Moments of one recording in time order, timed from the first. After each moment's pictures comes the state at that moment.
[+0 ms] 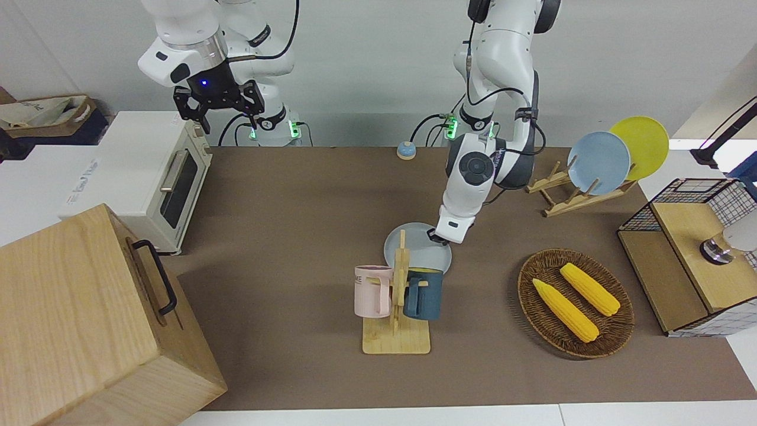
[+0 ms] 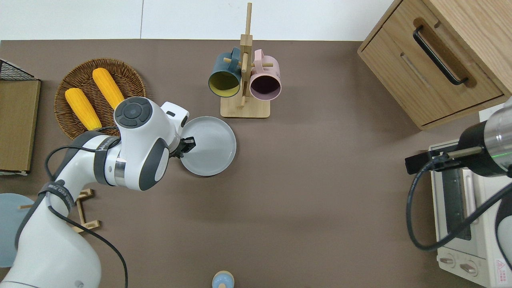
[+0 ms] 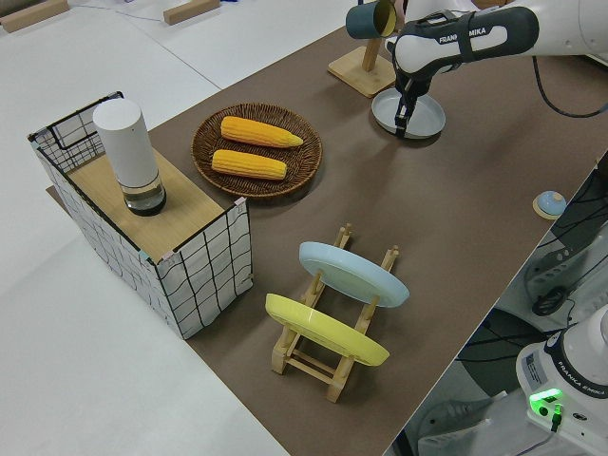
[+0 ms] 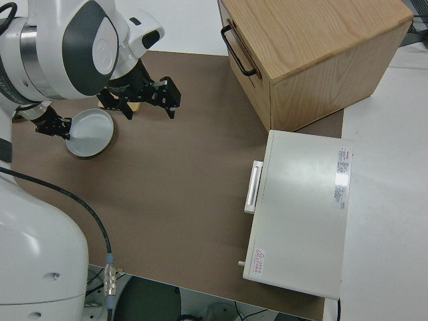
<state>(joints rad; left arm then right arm) -0.37 0.37 -0.03 -1.88 -0.03 2.15 -0.70 0.02 -0.01 0.11 -1.48 0.00 1.39 0.02</state>
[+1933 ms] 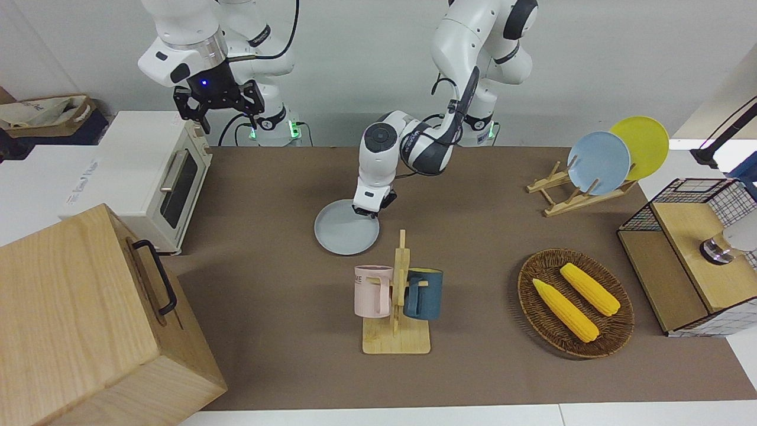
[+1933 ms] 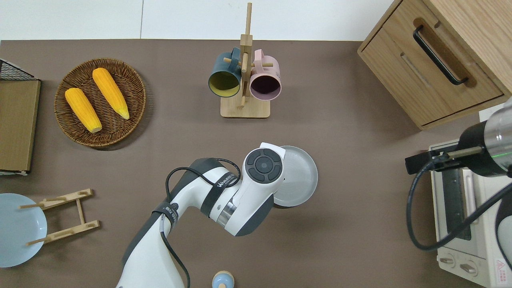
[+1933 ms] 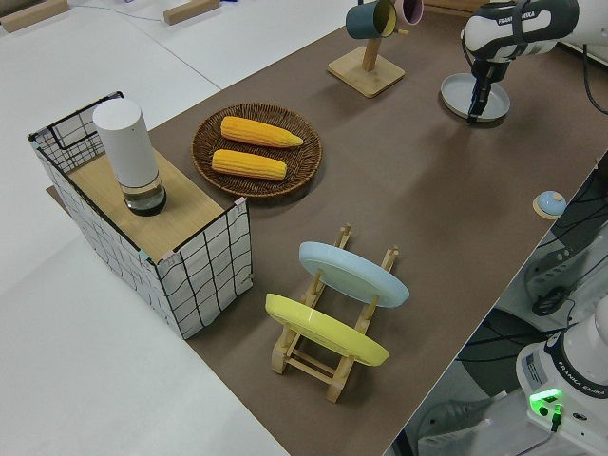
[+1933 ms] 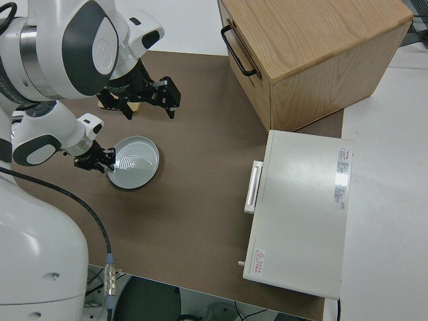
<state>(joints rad) -0.52 0.41 -0.21 -1.83 0.00 2.16 -1.10 0.02 -0.01 0.11 -1.48 0.00 1.39 0.02</state>
